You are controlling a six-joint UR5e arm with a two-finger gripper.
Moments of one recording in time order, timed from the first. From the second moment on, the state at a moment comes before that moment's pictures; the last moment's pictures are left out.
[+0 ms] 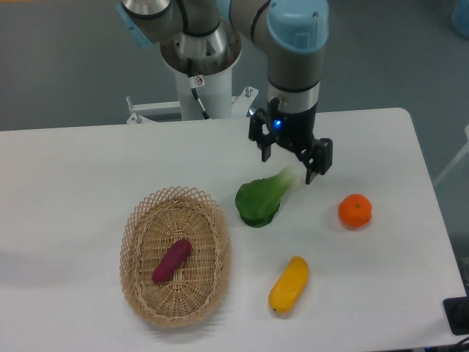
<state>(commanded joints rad) 2.45 -1.73 -1.64 -1.15 1.49 1.03</state>
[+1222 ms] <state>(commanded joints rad) 2.16 -2.02 -1.71 -0.87 1.49 0.72</state>
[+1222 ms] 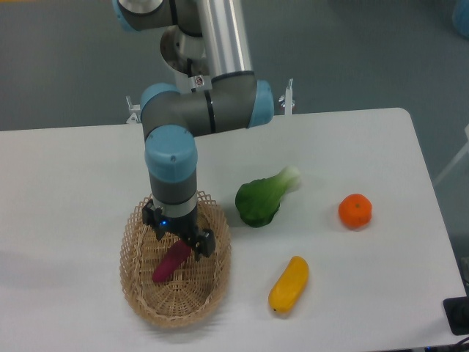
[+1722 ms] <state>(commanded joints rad) 2.14 -2.06 -1.71 -0.86 1.50 0.72</state>
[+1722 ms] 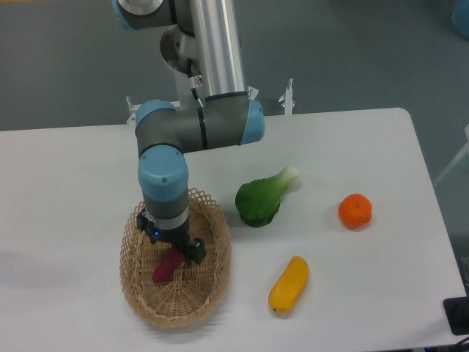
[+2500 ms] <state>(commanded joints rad) 2.14 -2.08 -1.71 -0.86 1.54 0.72</state>
